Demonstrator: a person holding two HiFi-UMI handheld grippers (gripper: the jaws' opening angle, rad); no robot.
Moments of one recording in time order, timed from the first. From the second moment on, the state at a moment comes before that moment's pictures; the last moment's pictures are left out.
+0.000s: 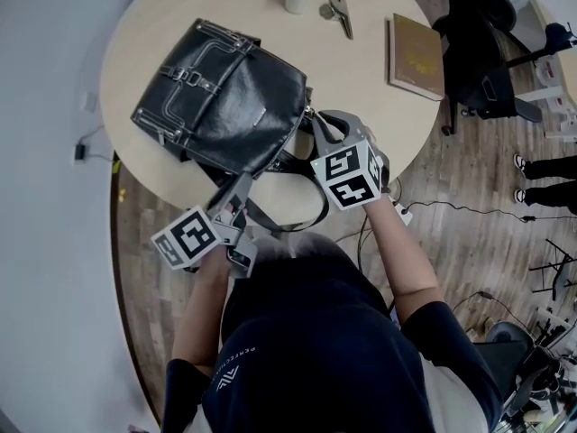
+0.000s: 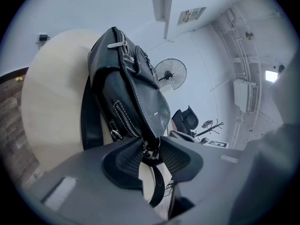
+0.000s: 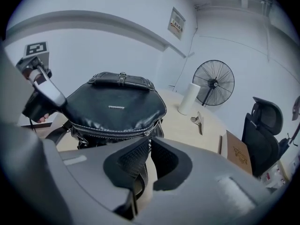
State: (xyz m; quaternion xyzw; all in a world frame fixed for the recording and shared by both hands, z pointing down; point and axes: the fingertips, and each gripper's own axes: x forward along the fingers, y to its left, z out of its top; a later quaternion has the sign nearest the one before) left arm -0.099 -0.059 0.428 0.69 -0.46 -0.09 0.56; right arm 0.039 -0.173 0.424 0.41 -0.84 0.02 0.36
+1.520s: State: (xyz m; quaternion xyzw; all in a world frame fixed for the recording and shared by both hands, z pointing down) left arm -0.142 -0.066 0.359 0.78 -0.59 0.12 0.19; right arm 0.053 -0.106 0.363 0.44 -0.86 0.13 0.22
